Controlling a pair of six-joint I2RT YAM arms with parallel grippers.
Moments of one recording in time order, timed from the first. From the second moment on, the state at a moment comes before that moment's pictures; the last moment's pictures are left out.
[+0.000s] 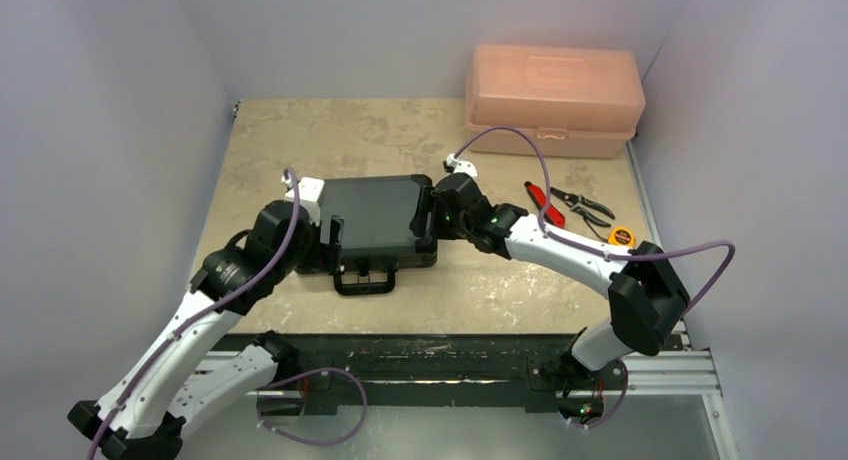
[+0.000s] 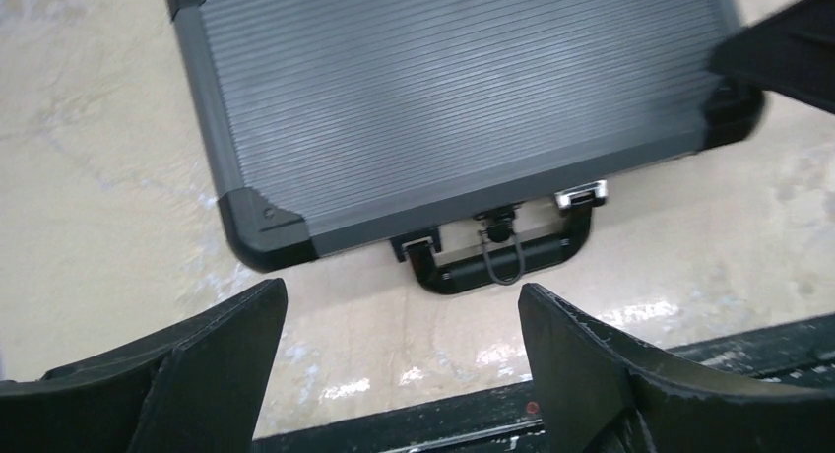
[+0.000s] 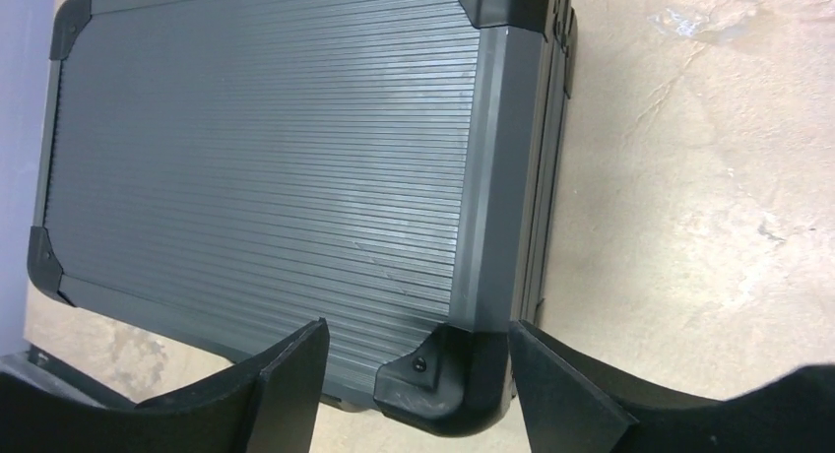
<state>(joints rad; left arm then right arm) -0.59 0.76 0.96 -0.89 -0.27 -0.26 0.82 1.53 1.08 -0.25 0.17 0.76</state>
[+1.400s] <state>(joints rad) 0.13 1.06 0.65 -0.50 0.17 -0.63 0.77 1.50 0.94 -0.13 0.14 0.67</state>
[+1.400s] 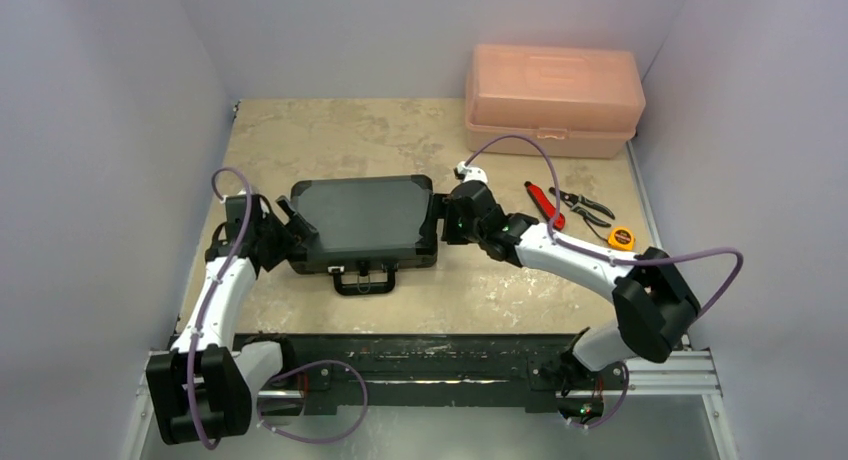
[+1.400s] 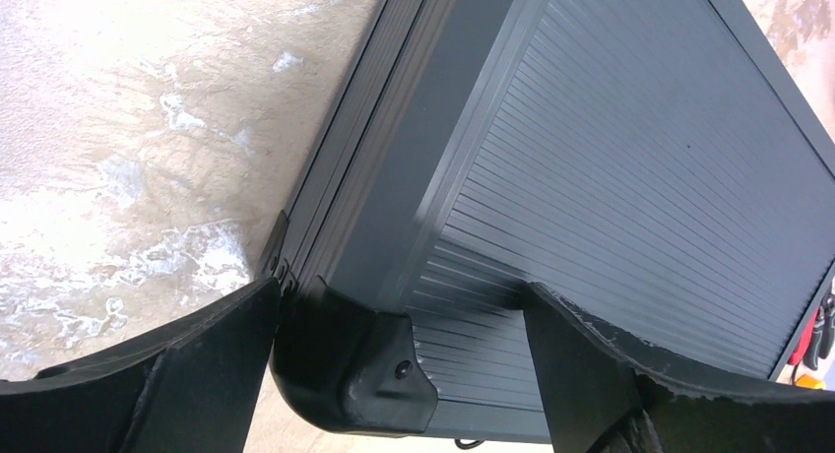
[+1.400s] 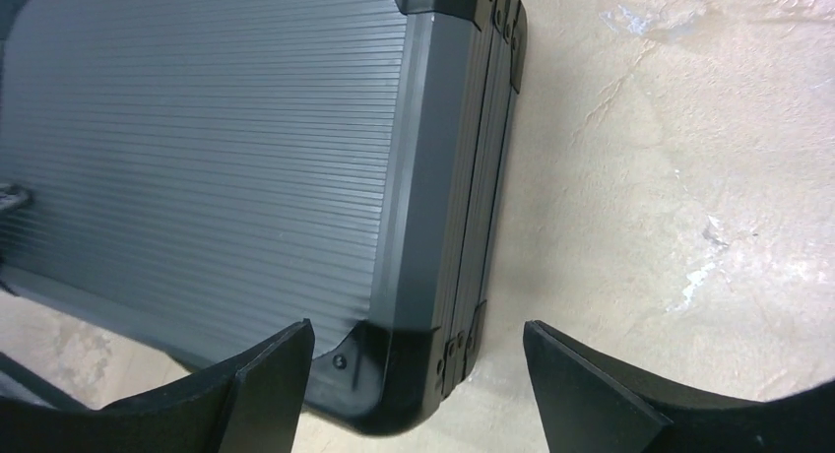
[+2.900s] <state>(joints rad) -0.59 1.08 0.54 -0.30 0.24 -1.00 0.77 1.13 0.89 -0.34 0.32 0.67</state>
